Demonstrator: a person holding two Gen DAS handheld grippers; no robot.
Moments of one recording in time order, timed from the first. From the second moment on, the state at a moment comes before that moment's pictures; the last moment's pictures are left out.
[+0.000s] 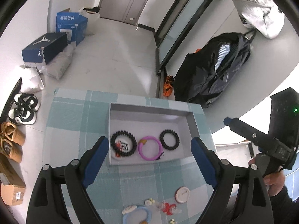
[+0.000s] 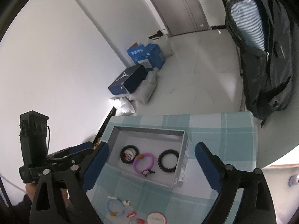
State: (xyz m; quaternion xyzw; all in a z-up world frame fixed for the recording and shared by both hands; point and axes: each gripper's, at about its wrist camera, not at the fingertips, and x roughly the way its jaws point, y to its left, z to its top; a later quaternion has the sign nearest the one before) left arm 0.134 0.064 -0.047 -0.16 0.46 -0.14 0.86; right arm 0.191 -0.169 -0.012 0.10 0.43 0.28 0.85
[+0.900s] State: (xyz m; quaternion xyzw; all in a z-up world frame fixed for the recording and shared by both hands) left arm 0.010 -0.010 -0.079 -0.11 0.50 -0.15 0.85; right arm 0.082 -0.198 -0.025 0.07 0.43 0.25 0.87
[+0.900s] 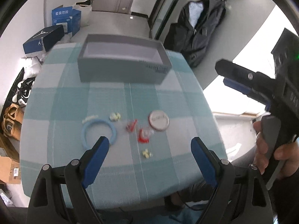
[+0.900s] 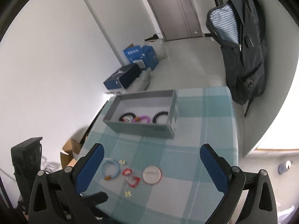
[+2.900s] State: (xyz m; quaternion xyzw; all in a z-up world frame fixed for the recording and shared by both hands) left arm 0.018 -0.035 -0.125 -0.08 0.55 -0.13 0.82; right arm 0.067 -0.219 -0.038 0.11 0.47 0.21 0.85
